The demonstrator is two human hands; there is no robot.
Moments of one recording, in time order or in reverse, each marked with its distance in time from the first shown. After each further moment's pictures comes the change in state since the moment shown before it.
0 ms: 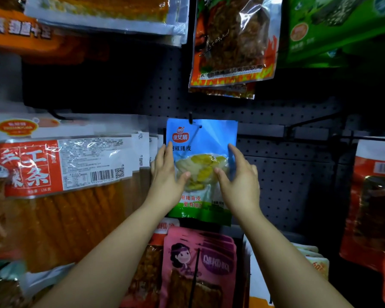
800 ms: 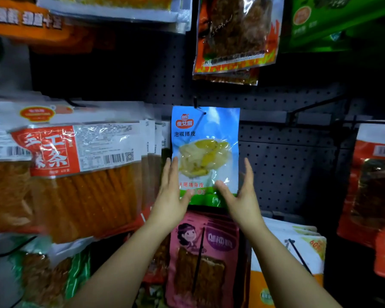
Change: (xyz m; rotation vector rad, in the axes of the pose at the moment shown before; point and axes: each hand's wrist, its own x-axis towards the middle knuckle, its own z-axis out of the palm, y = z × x) left_hand -0.064 -0.012 0.004 -0.013 -0.095 0.015; right_hand -0.054 0.032 0.003 0.398 -0.190 0.180
